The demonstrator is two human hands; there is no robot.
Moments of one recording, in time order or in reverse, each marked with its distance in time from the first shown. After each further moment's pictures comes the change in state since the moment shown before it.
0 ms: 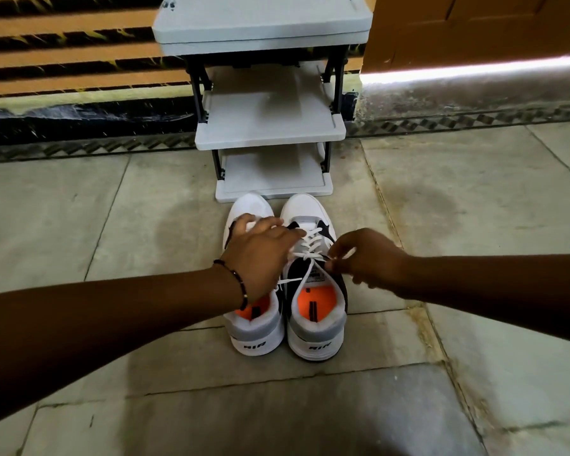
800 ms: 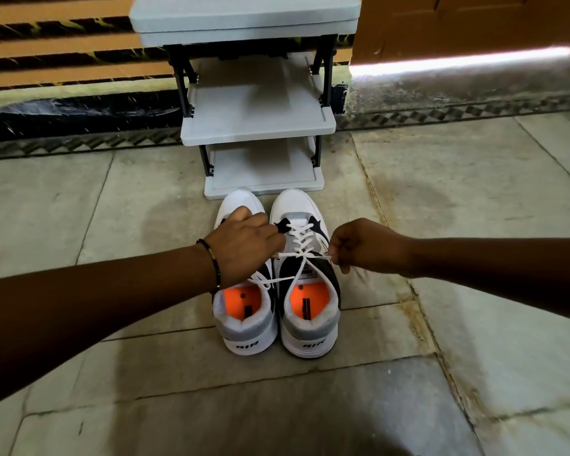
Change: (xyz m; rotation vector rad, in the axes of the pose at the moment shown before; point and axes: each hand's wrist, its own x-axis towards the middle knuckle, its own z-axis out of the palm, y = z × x) left_hand 0.014 -0.023 -0.007 0.518 -0.059 0.411; right_hand 0.015 0.012 -0.016 -0.053 -0.129 -0.076
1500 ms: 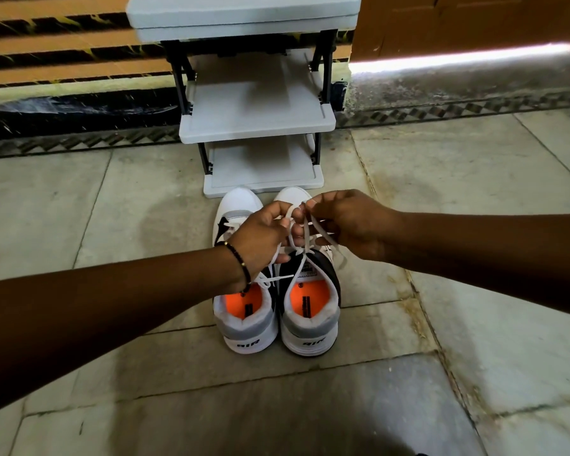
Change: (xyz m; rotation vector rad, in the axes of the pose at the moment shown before) left_hand 0.021 0.030 -0.028 -1.904 0.097 -0.726; right_hand 0.010 -0.042 0.001 0.835 0.060 0.026
